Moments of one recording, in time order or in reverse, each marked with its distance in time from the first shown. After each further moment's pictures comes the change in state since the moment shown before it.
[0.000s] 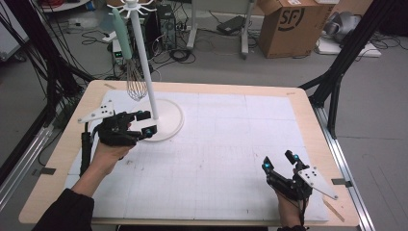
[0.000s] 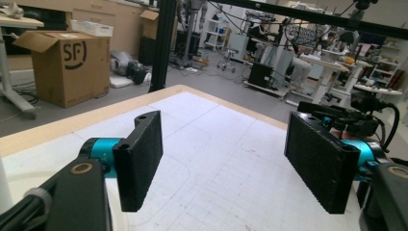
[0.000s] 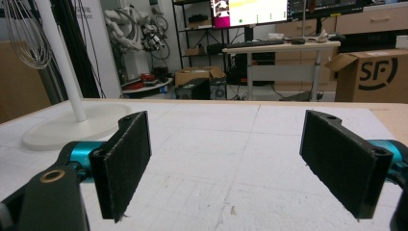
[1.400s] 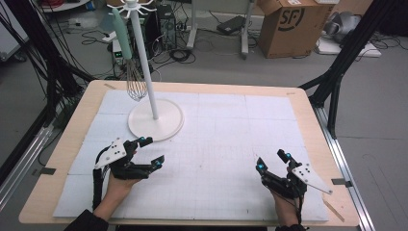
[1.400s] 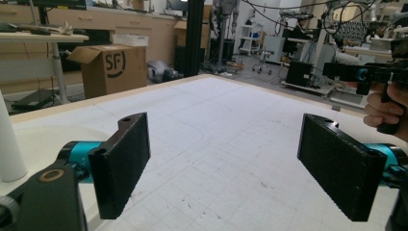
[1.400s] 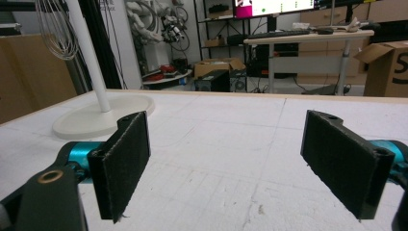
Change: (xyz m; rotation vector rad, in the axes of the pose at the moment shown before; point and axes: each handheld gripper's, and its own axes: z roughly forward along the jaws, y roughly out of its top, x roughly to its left) left arm -0.042 -0.086 0.001 -0.042 0.155 0.112; right arm 0.007 -0.001 0.009 0.039 0.087 0.007
